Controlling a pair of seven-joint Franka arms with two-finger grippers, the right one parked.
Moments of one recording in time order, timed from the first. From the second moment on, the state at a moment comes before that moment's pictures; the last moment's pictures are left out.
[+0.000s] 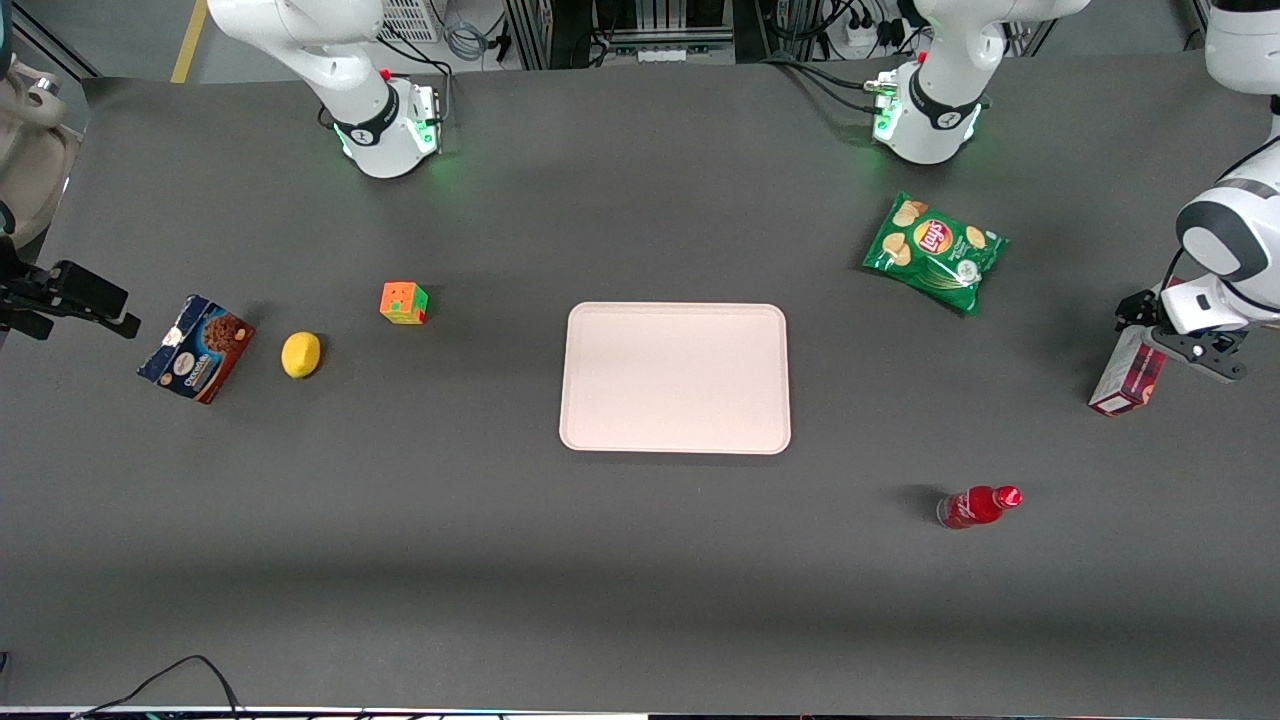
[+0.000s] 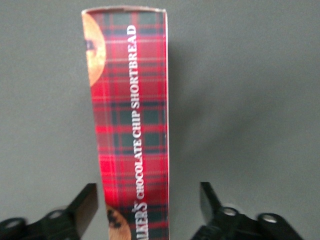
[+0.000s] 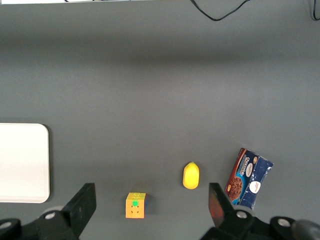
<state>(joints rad) -0.01 0.36 0.50 -2.26 -0.15 2.54 1.20</state>
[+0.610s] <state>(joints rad) -0.01 0.37 0.49 -2.25 -0.16 2.55 1.20</state>
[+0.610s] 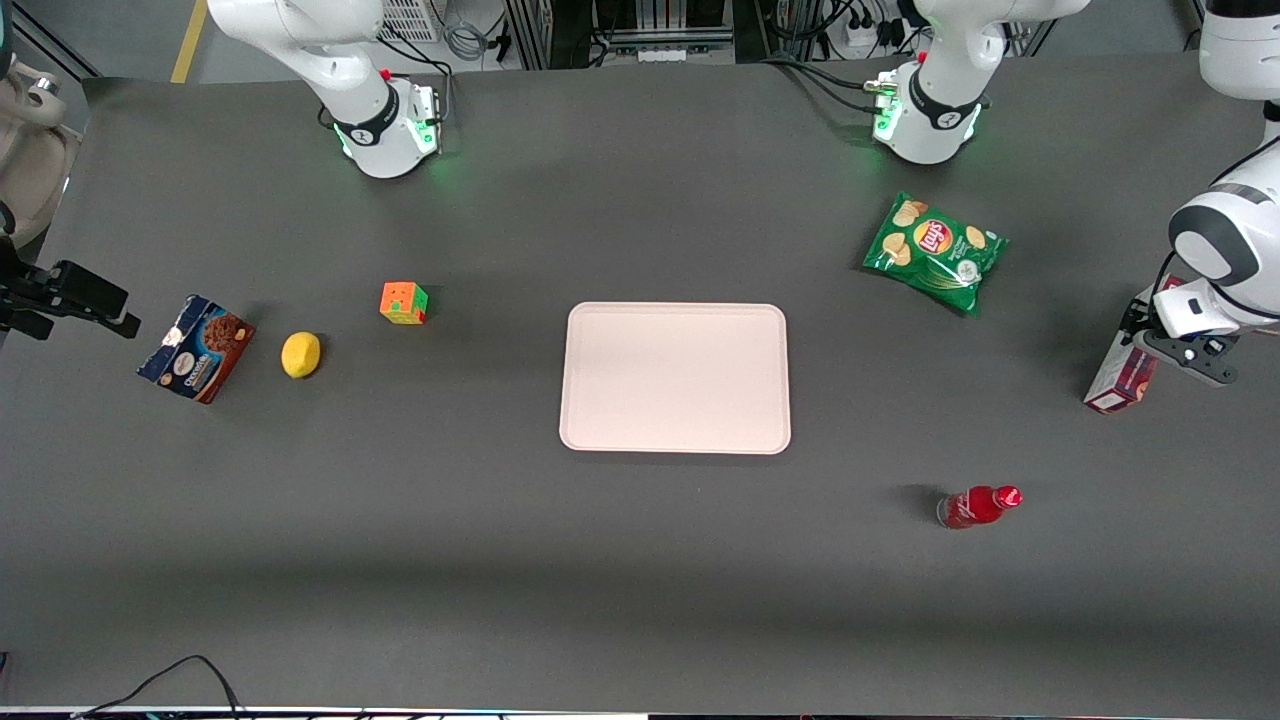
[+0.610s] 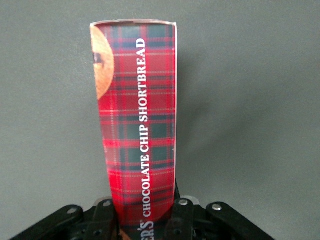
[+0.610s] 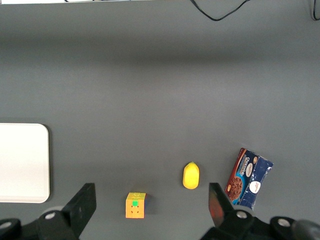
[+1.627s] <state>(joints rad) -0.13 0.21 0.44 -1.95 -0.14 2.05 0.94</state>
